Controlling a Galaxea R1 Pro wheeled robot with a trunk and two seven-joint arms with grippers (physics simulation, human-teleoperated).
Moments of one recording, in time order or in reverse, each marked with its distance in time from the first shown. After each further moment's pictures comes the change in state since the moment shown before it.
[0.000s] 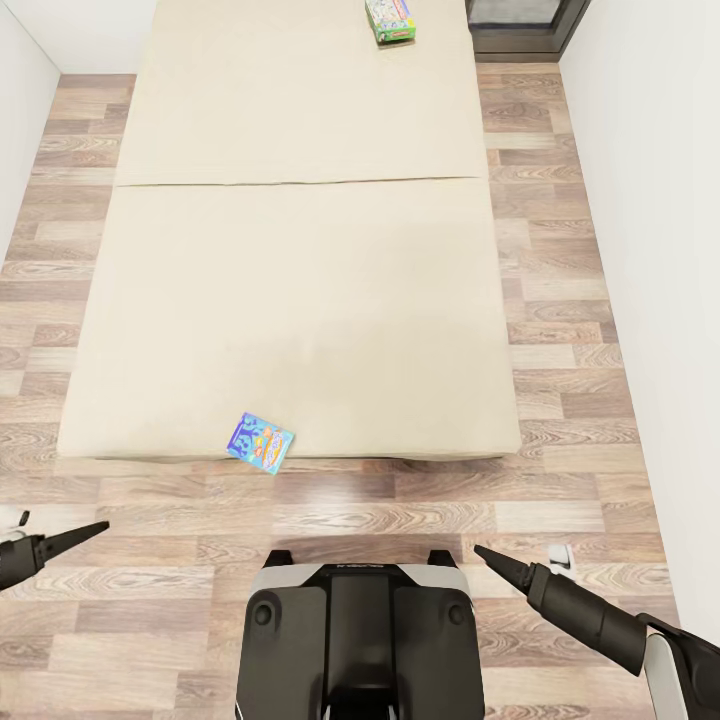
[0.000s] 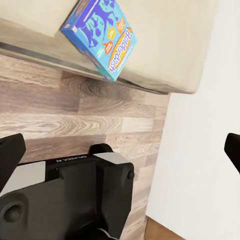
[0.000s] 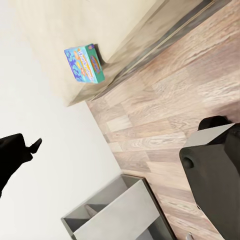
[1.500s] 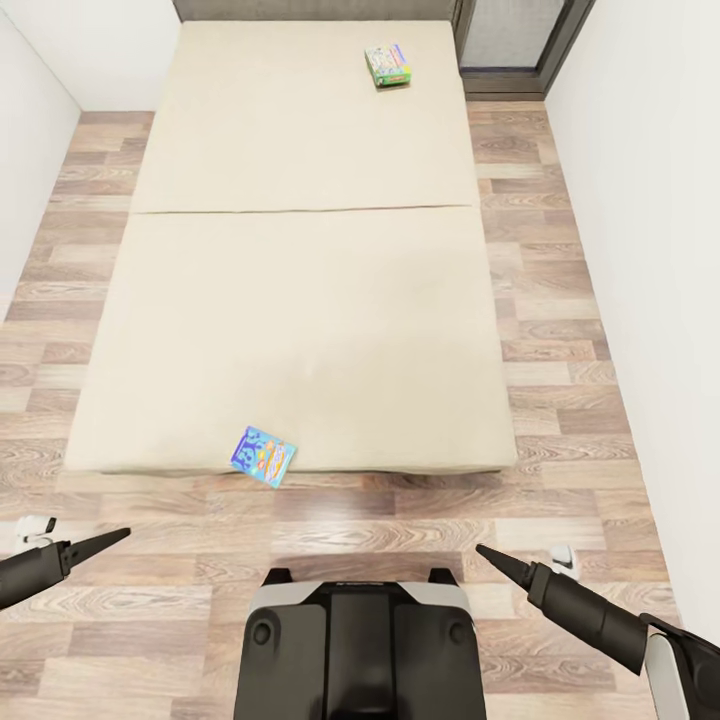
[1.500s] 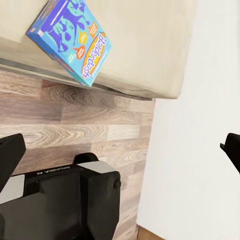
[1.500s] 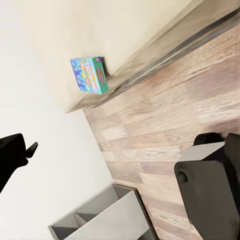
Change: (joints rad) left arm 0.003 -0.069 -0.009 0.008 -0.011 -0.019 0.000; right arm 0.000 -0.003 -0.002 0.001 0.001 -0.033 -0.027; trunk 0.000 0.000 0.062
